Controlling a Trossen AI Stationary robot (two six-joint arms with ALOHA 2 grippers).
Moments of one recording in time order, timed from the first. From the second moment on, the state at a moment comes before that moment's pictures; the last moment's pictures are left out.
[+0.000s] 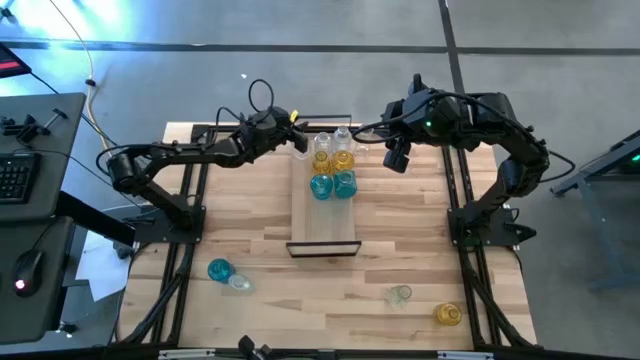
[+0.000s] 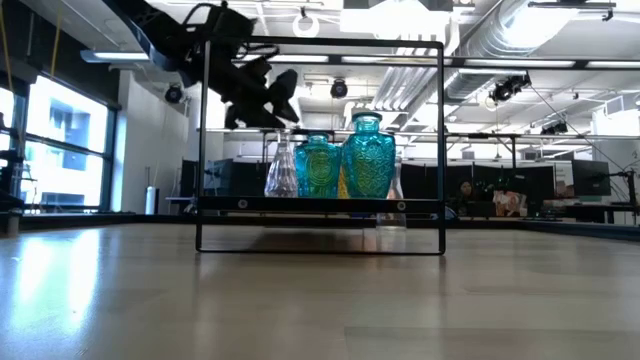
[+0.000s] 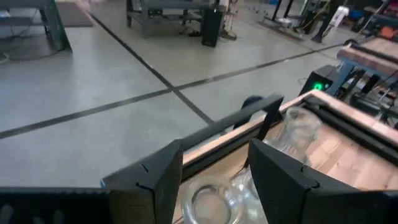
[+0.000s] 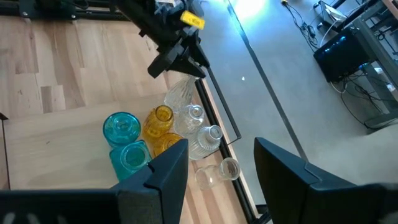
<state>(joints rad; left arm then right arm) 0.51 1.51 0.85 0.39 -0.29 -0.26 -0.06 1.63 2.36 -1.48 0.47 -0.07</state>
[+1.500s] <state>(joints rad) -0.17 0.61 0.85 -0.66 0.00 -0.53 0.29 1.63 2.14 -1.56 0.20 0.81</state>
